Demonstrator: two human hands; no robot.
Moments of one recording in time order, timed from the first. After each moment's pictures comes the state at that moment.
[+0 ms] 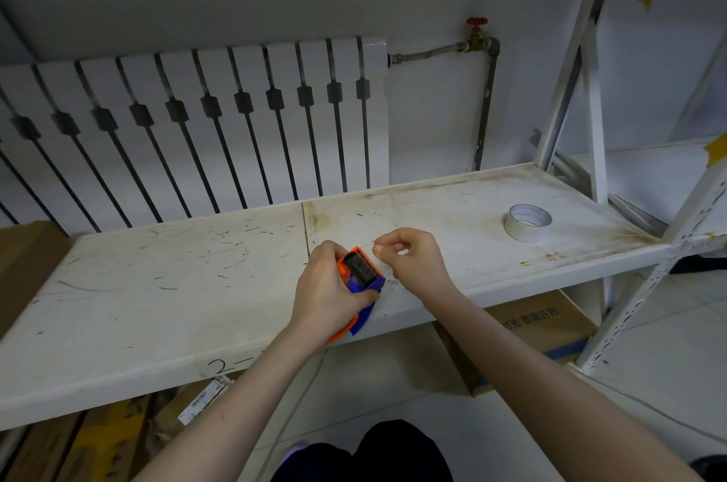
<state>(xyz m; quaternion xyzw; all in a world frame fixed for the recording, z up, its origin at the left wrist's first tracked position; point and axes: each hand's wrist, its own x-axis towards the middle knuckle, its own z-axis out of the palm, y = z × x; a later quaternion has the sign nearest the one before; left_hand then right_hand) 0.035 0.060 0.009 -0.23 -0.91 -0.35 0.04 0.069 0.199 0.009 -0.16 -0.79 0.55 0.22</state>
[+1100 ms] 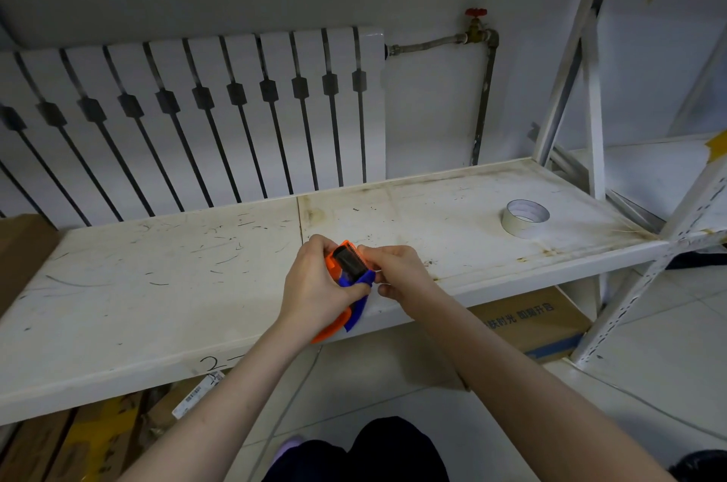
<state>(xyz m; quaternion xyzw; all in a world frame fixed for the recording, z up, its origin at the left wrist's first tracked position) 0.029 0.057 0.006 -0.23 -0.90 -0.37 0.04 0.055 0.190 -0.009 -0.26 -0.65 0.71 0.06</state>
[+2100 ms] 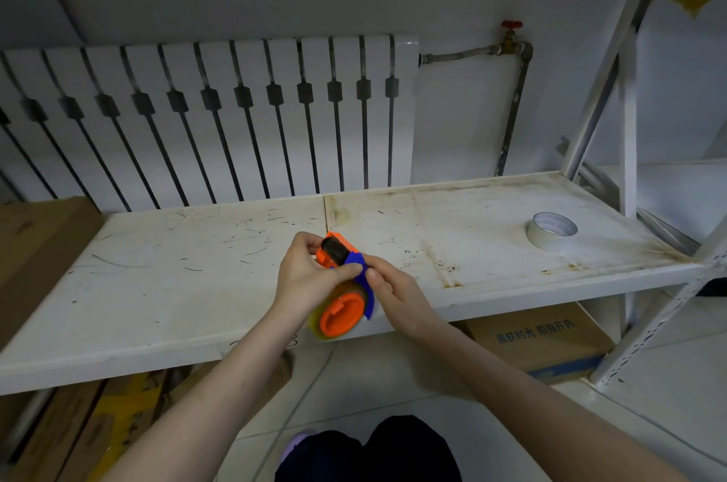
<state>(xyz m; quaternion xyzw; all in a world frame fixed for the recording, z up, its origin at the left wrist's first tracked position) 0.017 0.022 0.019 -0.10 -0.84 -0.53 0.00 0.071 0.157 -0.037 0.03 -0.82 0.56 0.12</state>
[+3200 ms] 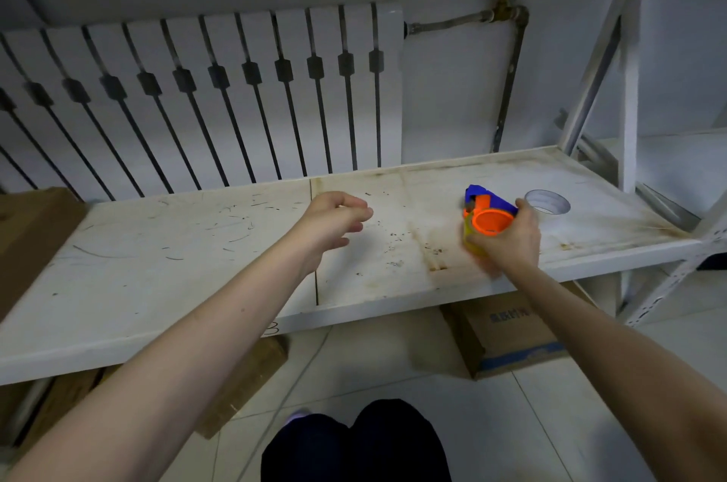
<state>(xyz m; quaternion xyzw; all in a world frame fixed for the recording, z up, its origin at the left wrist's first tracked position) 0.002 0.083 0.059 -0.10 -0.79 -0.57 -0.21 0.073 0.355 -0.059 -0.37 -0.80 0.37 0.29</state>
